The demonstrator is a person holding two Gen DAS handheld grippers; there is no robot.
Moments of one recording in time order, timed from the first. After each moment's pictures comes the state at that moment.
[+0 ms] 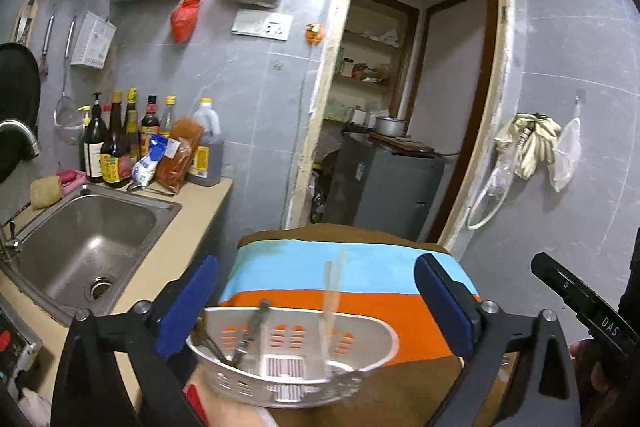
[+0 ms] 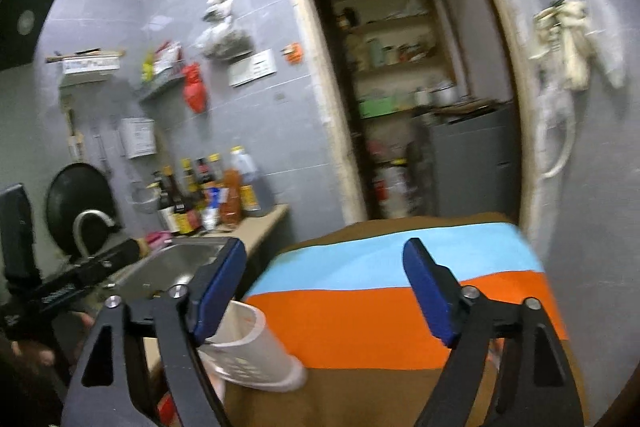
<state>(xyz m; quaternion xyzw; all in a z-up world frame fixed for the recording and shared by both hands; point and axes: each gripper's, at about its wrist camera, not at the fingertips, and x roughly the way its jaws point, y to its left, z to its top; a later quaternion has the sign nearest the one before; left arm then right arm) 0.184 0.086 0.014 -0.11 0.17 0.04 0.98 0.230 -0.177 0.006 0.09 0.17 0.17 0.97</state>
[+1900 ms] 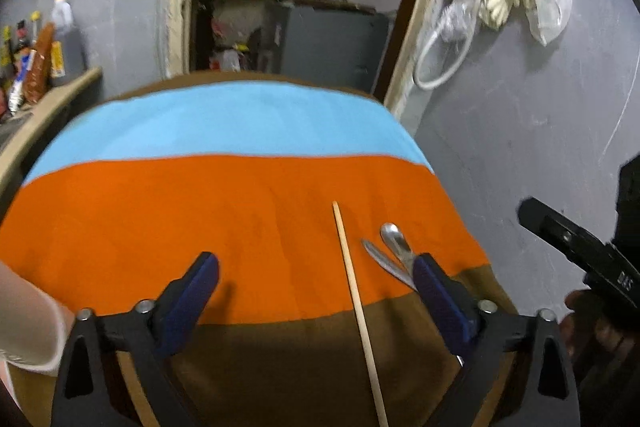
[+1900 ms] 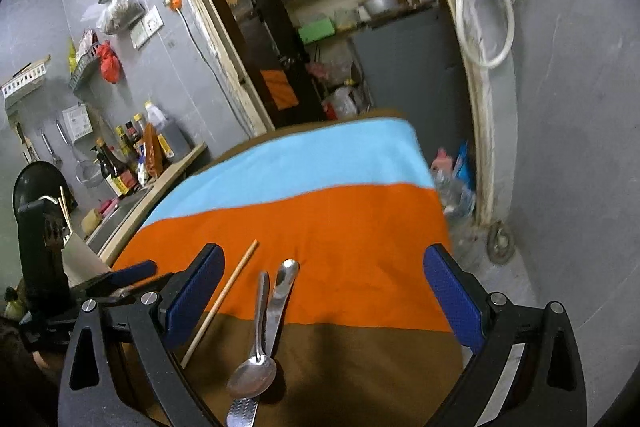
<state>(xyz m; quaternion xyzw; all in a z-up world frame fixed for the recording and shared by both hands) 0.349 -0.140 -0.148 -0.07 0.38 -0.07 0.92 0.364 -0.388 -0.163 0.15 0.31 0.17 0.92</state>
